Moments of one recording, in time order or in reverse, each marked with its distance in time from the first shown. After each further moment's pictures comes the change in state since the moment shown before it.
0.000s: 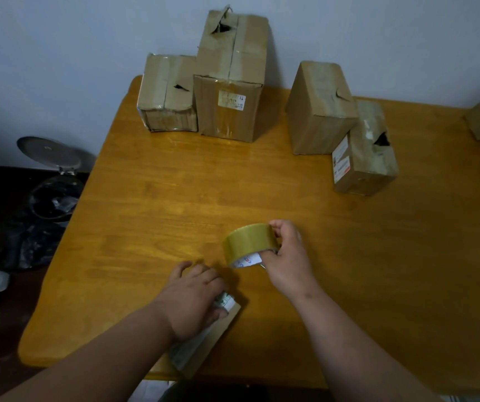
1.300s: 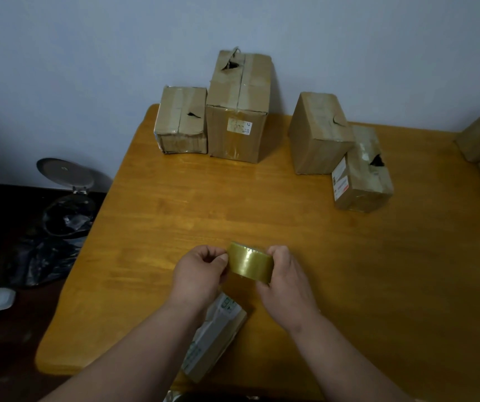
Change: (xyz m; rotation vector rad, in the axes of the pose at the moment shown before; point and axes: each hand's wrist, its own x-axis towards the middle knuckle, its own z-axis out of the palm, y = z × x) left_hand 0.011 0.037 -0.066 -1.472 0.541 -0.784; right_hand -0.035 -0.002 0.008 -0.408 0.031 -0.393
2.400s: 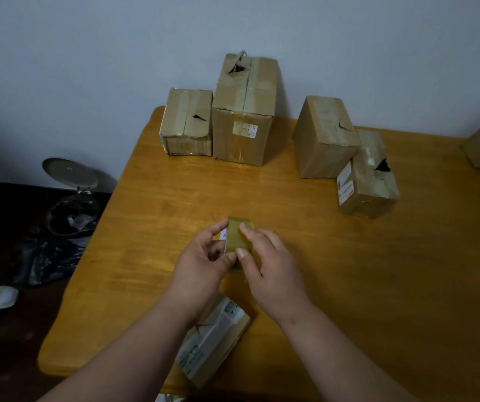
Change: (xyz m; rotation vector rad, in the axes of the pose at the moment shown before) left_hand -0.008 0.021 -0.014 -0.110 -0.291 0.280; right_hand 0.024 -0.045 -0.016 0.205 0.051 -0.107
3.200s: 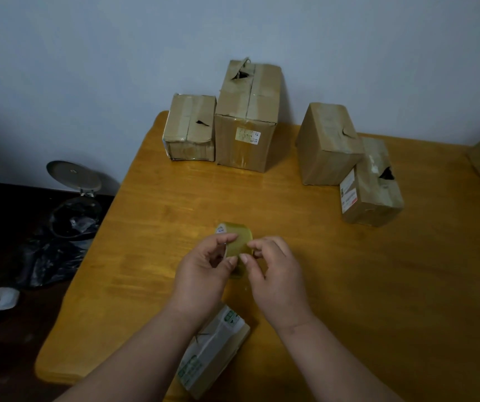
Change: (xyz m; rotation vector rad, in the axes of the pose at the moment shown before) left_hand 0.004 -0.006 0.006 0.062 0.122 0.053; right_hand 0.004 -0.004 0.000 0.061 0.152 0.023
